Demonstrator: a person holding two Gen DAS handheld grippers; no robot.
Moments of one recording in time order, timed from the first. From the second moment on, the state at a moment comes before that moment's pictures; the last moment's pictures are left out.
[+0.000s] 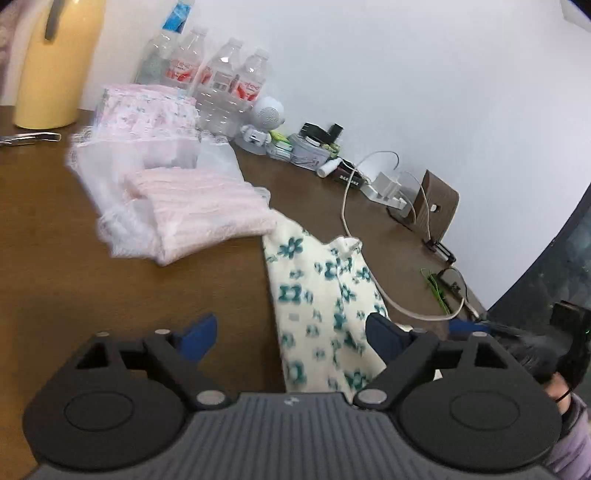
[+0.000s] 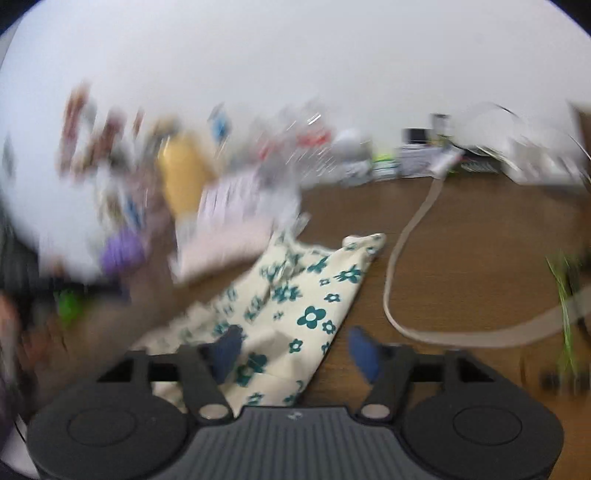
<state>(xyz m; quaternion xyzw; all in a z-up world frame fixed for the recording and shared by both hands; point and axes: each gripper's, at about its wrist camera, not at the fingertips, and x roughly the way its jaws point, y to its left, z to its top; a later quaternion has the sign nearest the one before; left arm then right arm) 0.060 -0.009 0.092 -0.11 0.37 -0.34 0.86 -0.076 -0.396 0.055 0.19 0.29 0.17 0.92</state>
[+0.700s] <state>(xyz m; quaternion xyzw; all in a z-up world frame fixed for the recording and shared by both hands) 0.034 -0.024 0.039 -0.14 0.48 -0.39 0.77 -0.094 -0.346 0.000 0.25 0.29 0.15 0.91</state>
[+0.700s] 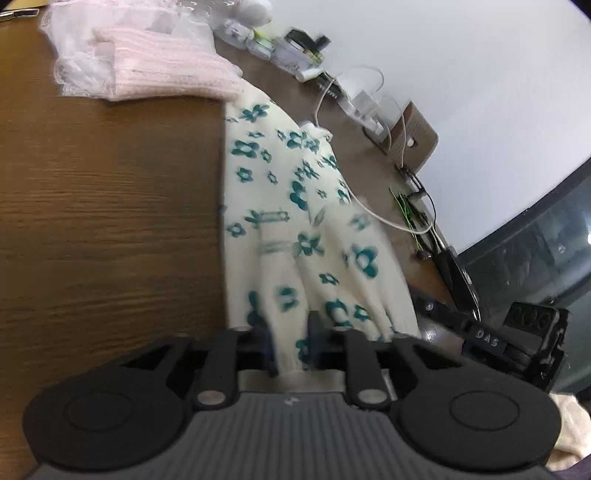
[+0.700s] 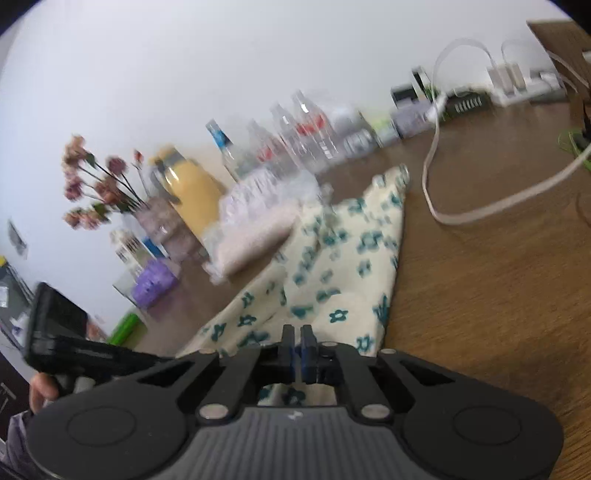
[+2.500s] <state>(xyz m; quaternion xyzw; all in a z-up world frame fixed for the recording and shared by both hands) -0.116 -0.034 0.055 0.25 0.24 -0.55 0.76 -0.201 -0.278 0.025 -0.26 0.27 0.37 0.85</state>
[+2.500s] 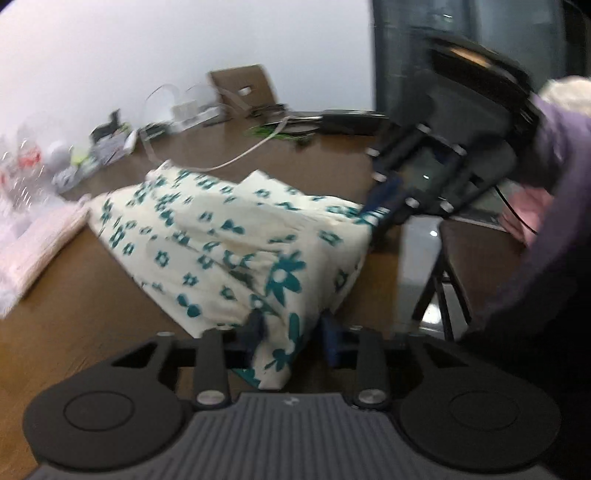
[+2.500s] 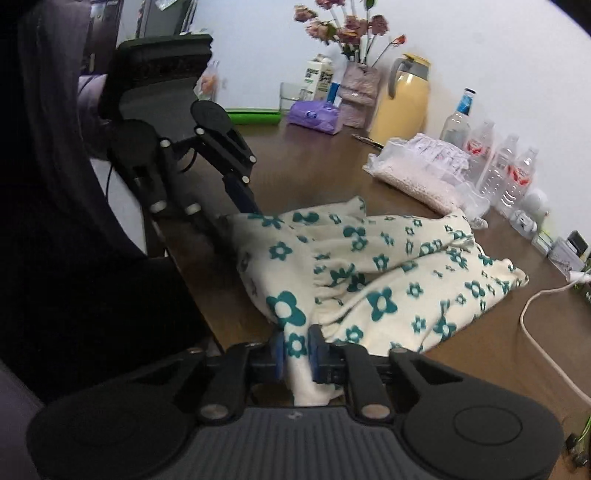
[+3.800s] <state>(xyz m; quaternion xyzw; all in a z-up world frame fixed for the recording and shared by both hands) 0.000 -0.053 0.047 0.01 0.35 -0.64 0.68 -0.137 -0.367 0.005 0.11 0.24 0.48 0.83</state>
